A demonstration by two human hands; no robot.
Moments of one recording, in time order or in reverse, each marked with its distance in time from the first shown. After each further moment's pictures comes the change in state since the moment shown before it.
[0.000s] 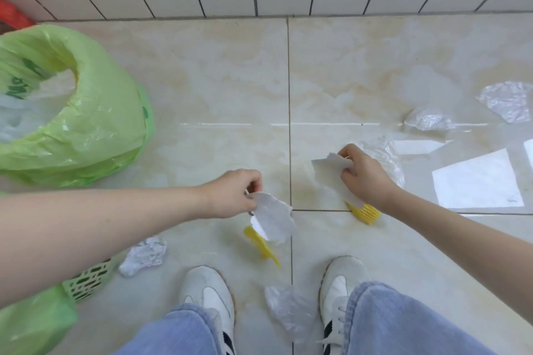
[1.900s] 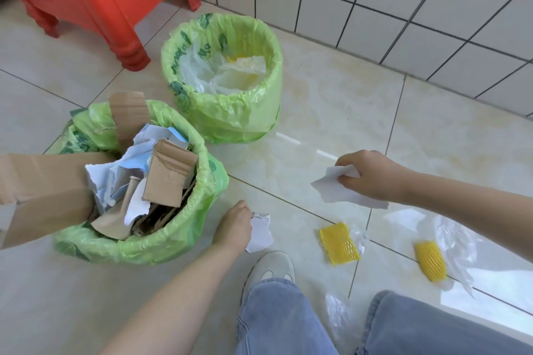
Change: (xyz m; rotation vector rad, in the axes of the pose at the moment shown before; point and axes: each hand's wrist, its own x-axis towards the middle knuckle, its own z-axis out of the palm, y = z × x) left_hand -0.105 -0.169 0.065 0.002 0.521 -0.464; right_hand -0.023 -0.235 0.054 -0.636 -0.389 -0.467
